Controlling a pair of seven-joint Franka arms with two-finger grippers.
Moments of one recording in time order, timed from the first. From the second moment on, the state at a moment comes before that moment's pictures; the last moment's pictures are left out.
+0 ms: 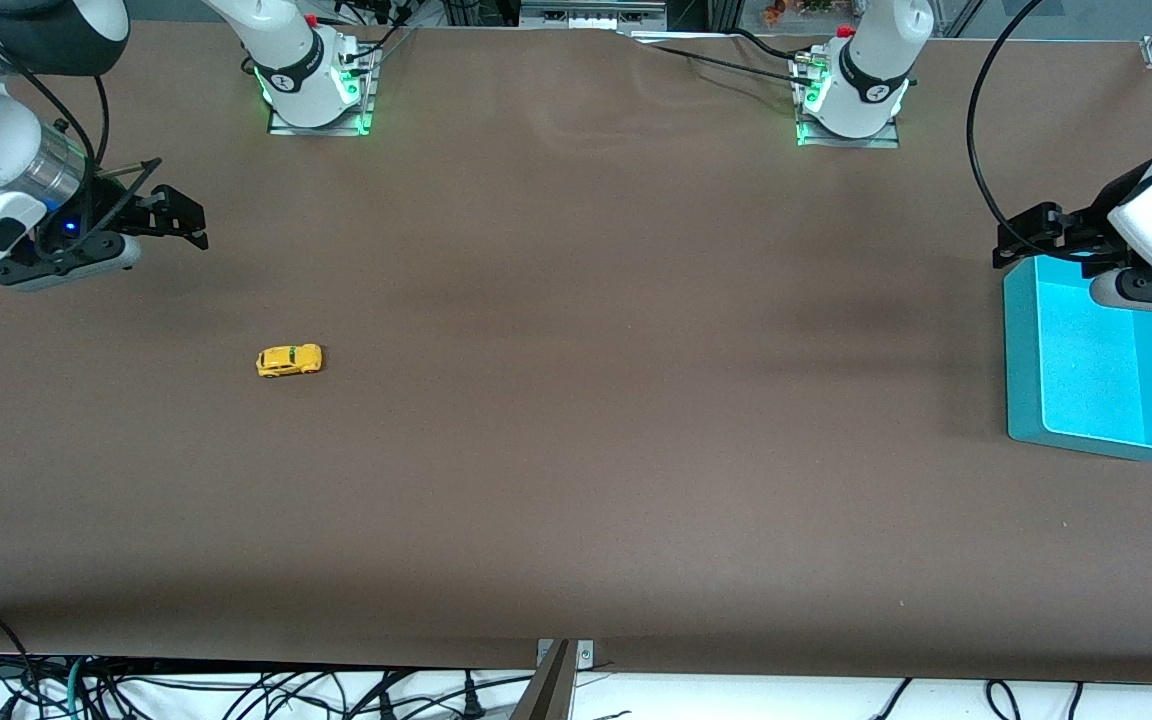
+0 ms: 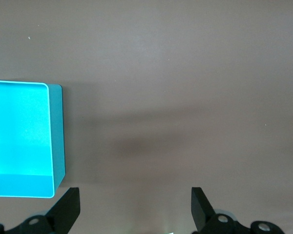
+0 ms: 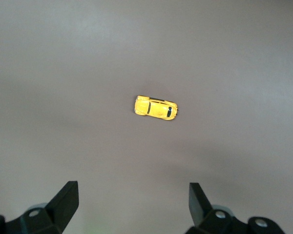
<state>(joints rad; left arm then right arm) -0.10 0.16 0.07 -1.39 -0.04 1.41 0.04 0.06 -0.07 0.00 -1.91 0.03 1.78 -0.33</state>
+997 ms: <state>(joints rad) -0.10 0.16 0.07 -1.39 -0.04 1.41 0.04 0.05 0.18 -0.01 -2.29 0.03 2.44 -1.34</state>
